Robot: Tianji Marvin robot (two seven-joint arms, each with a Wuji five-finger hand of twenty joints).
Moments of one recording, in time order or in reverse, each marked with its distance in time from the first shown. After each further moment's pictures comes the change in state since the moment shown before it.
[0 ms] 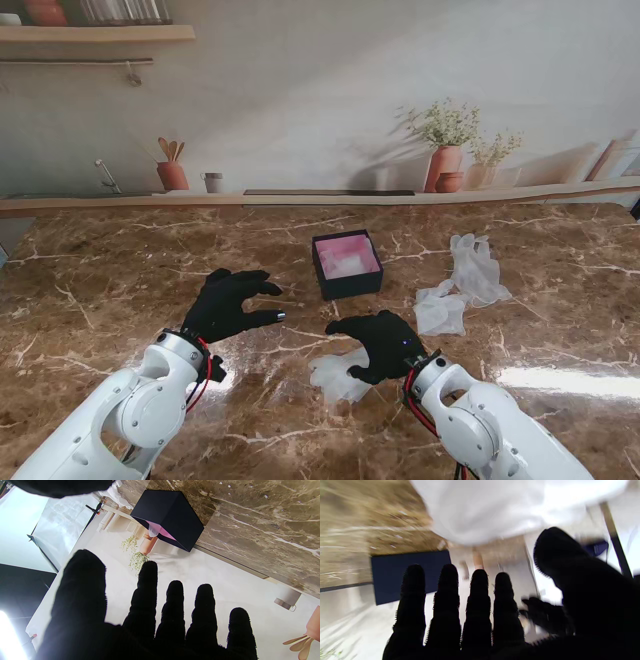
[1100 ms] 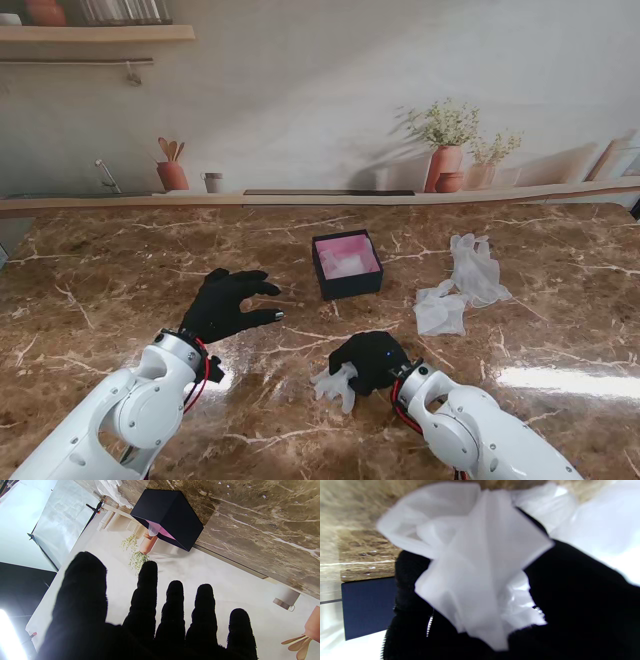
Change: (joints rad) left arm 0.007 0.001 -0.011 0.000 -0.007 -0.010 0.000; right arm 0.110 0.022 -0.178 0.142 0.028 -0.006 -0.108; left_hand 0.000 0.022 0.000 0.000 0.000 -0.001 0.000 0.000 0.000 0.000 0.000 -0.004 0.000 0.000 0.000 0.000 -0.001 0.000 -0.024 0.000; right_hand 0.299 -0.199 0.042 -0.107 0.495 -0.272 0.657 0.269 0.482 -0.076 0.384 0.579 0.492 -0.083 0.613 0.367 0.496 -0.075 0.461 -0.040
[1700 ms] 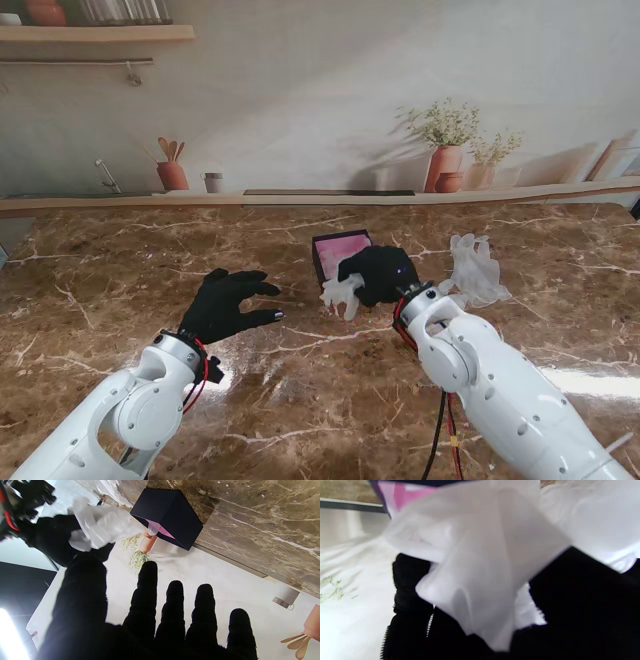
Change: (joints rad) left arm 0.006 0.000 -0.004 0.000 0.004 -0.005 0.009; right arm 0.211 -0.032 0.037 -0.009 -0.009 0.128 -0.040; left_hand 0.000 0.000 0.000 0.000 0.000 0.000 0.000 0.000 0.000 0.000 0.000 0.000 0.000 0.000 0.000 0.000 -0.001 0.000 -0.001 0.002; right_hand 0.000 0.004 -0.003 0.000 0.005 0.000 0.035 -0.113 0.013 0.013 -0.001 0.000 0.041 0.000 0.025 0.022 0.045 0.000 0.046 0.000
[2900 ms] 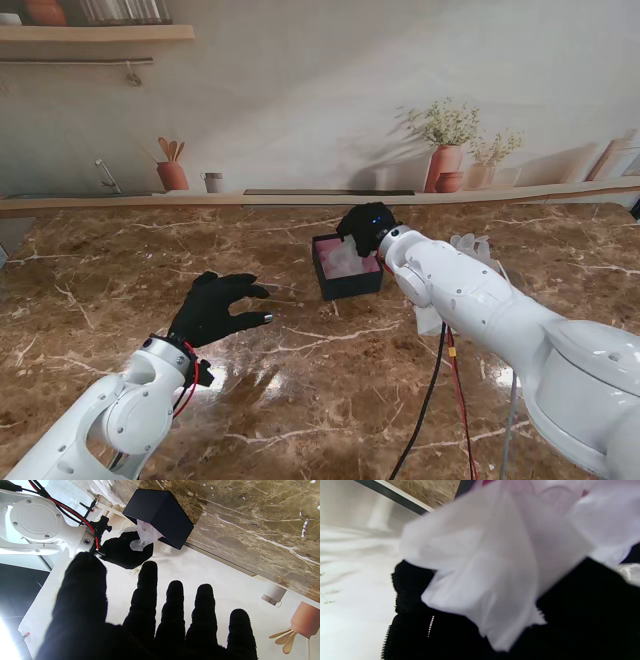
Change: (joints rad) left arm 0.037 0.003 -0.046 -0.015 0.002 -0.004 -0.015; right arm 0.704 -0.215 -0.776 0.864 0.238 0.077 -0.161; left_hand 0.000 0.000 0.000 0.000 0.000 0.000 0.000 0.000 0.000 0.000 0.000 0.000 0.000 0.000 0.000 0.000 -0.001 0.000 -0.012 0.010; right_hand -0.001 0.024 -0.006 0.000 -0.009 0.012 0.050 -0.219 0.026 0.013 -0.024 -0.083 0.010 -0.014 0.092 0.015 0.015 -0.026 0.092 0.035
